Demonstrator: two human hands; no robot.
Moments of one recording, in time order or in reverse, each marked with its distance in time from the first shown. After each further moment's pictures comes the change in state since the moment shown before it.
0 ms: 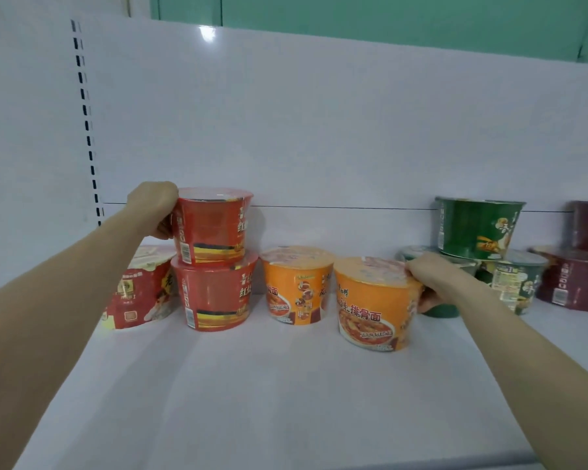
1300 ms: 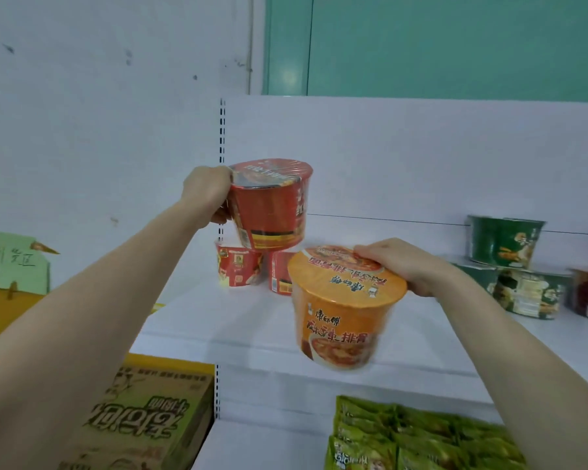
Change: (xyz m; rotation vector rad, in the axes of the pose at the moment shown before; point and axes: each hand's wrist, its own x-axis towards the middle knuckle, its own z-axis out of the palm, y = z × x) left_hand -0.177 0.013 -0.128 -0.213 0.119 0.154; right_hand -0.200 -0.048 0.000 0.093 -0.460 -0.499
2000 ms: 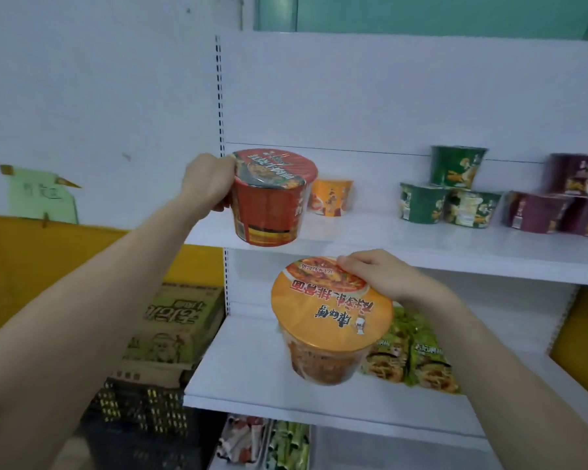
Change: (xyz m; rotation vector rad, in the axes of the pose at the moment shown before) left_hand -0.178 -0.014 -0.033 0.126 -0.051 -0.023; right_hand -0.203 0.056 0.048 -0.078 -0.131 -0.034
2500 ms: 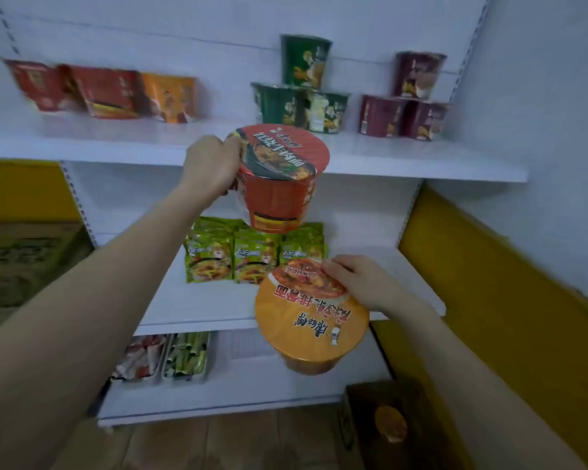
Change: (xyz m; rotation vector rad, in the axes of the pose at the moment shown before) left_hand -0.171 0.067 0.259 -0.027 -0.245 0.033; right_hand -0.176 0.210 -0.109 -0.128 0.115 0.229
